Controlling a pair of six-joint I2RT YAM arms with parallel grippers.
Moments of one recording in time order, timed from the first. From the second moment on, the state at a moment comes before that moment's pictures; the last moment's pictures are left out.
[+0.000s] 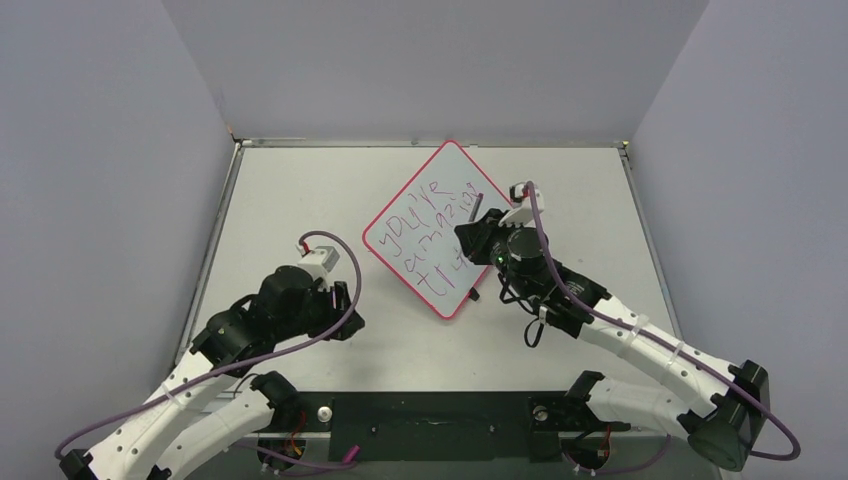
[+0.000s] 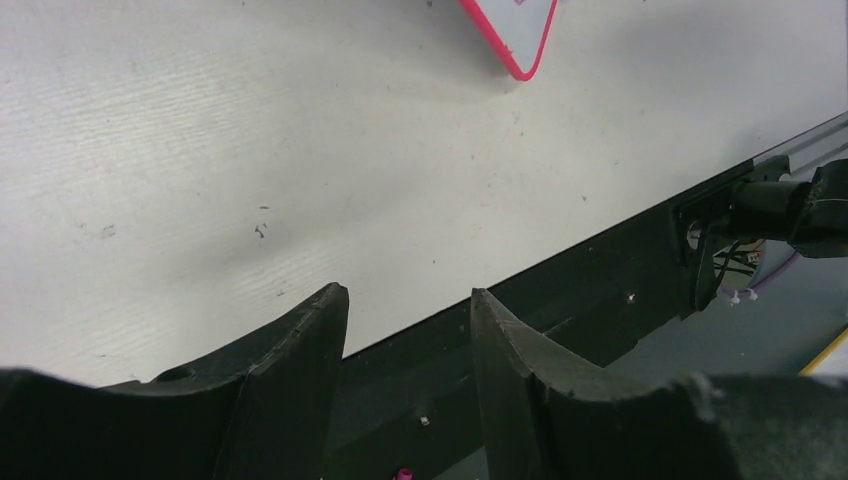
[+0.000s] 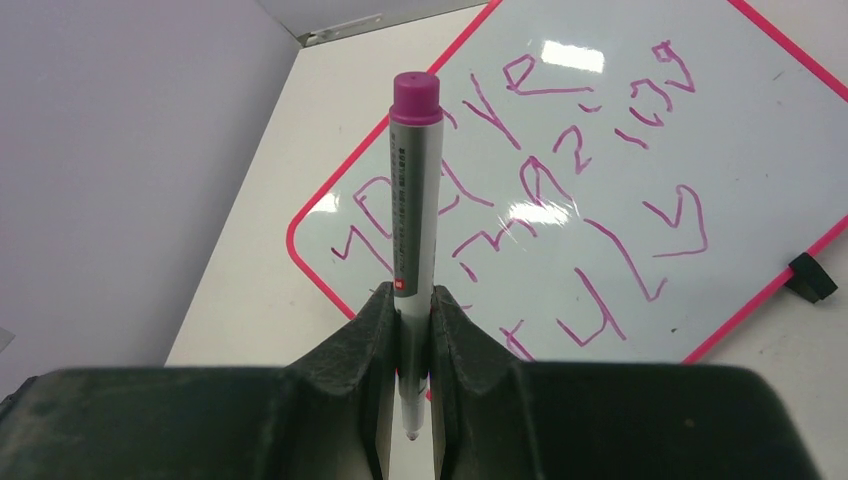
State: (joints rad) left arm -0.70 0.65 0.79 -0.85 0.04 -0.59; right arm 0.83 1.04 0.88 -0.06 0.34 0.63
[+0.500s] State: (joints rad) left arm -1.38 0.92 0.81 -1.09 -0.16 -0.91; right arm 0.83 0.87 0.66 -0.12 0.40 0.70
